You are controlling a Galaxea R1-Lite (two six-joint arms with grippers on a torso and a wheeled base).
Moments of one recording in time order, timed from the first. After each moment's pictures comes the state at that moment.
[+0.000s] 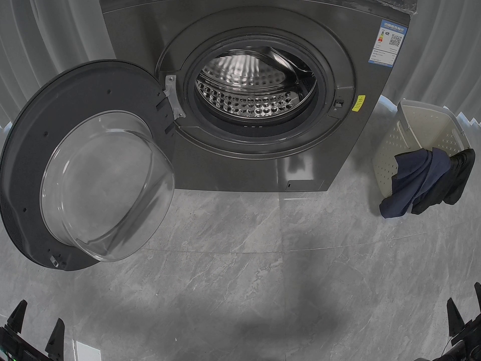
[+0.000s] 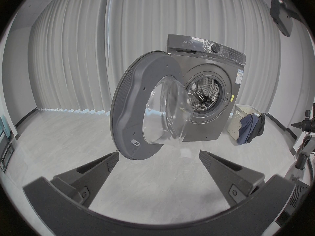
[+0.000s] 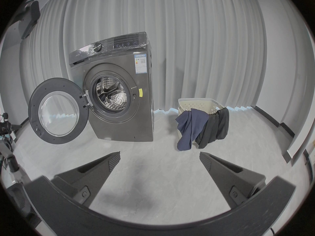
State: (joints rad) left arm 0.00 0.02 -0.02 0.00 0.00 -0.03; right arm 0.01 0.03 -0.02 0.00 -0.05 0.02
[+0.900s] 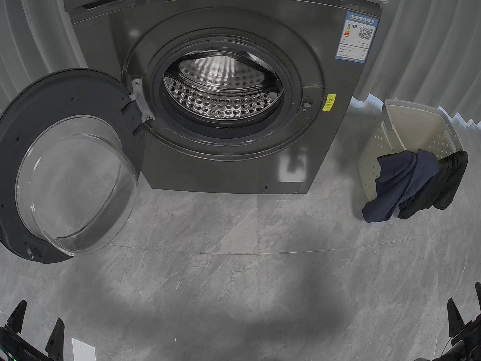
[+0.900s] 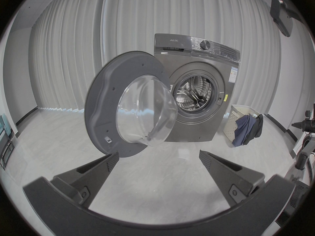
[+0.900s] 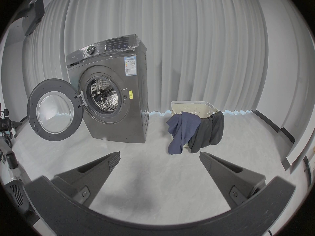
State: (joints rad) left arm 0.00 0.02 -0.02 0.00 0.00 -0.03; right arm 0.01 0.01 -0.02 0.00 -0.05 0.00
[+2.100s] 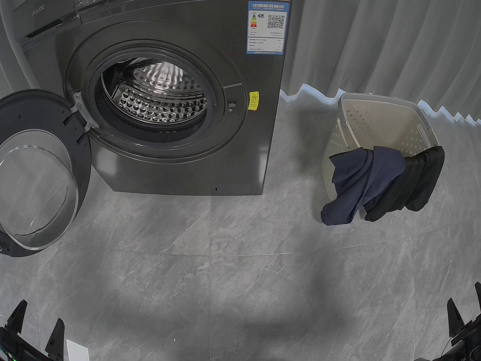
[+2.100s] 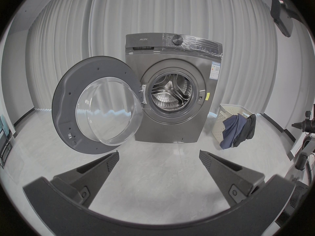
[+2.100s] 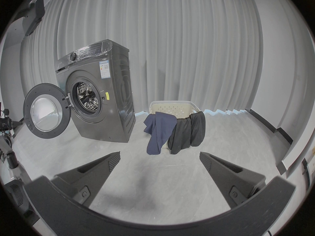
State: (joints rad) left arm 0.00 0.02 -0.02 0.00 0.00 -0.03; right arm 0.01 0.01 -0.02 0.00 -0.04 0.00
